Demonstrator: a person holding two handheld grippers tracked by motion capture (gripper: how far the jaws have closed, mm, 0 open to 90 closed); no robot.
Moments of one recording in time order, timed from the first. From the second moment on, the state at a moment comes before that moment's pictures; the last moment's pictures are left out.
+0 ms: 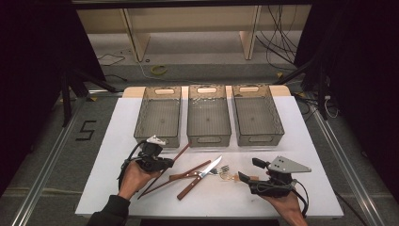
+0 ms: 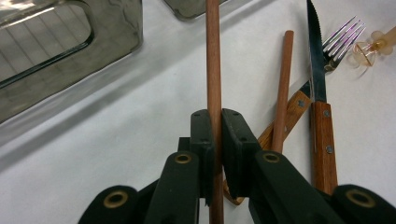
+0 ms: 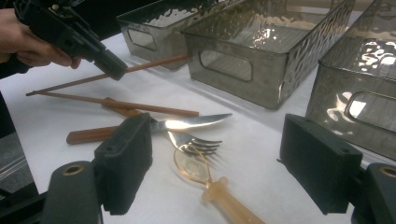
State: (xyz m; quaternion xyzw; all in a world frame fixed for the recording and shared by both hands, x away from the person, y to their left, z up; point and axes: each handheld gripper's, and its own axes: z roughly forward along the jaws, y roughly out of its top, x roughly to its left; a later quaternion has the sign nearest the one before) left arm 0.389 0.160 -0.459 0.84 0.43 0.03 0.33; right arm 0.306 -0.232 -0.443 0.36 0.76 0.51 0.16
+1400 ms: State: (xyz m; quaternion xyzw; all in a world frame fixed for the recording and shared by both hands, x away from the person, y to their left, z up) left arm 0.402 0.176 -0.396 0.83 0.41 0.07 0.37; right arm 0.306 -0.232 -0.444 0.36 0.77 0.51 0.16
